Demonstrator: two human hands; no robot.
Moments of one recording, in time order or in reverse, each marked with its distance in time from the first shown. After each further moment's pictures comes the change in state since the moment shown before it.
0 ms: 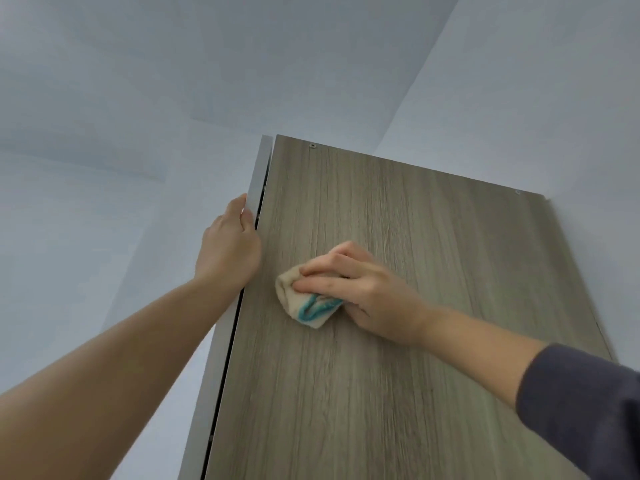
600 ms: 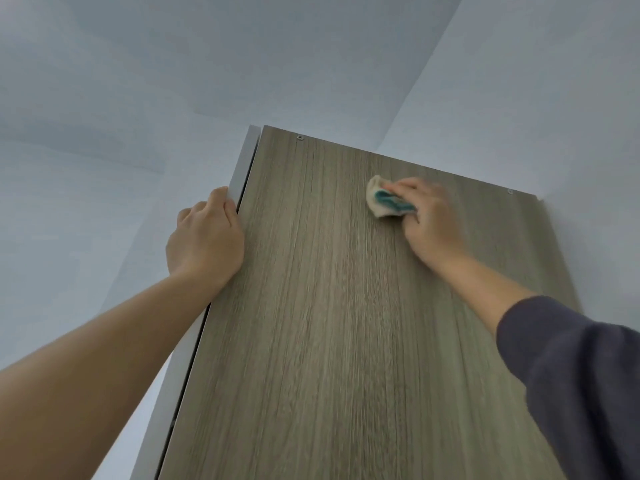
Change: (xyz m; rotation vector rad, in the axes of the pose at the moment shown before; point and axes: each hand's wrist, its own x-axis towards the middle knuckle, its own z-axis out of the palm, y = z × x) left_hand -0.009 0.005 0.009 0.325 0.180 0.058; right_hand -0.029 0.100 -0.042 -0.079 0.272 0.678
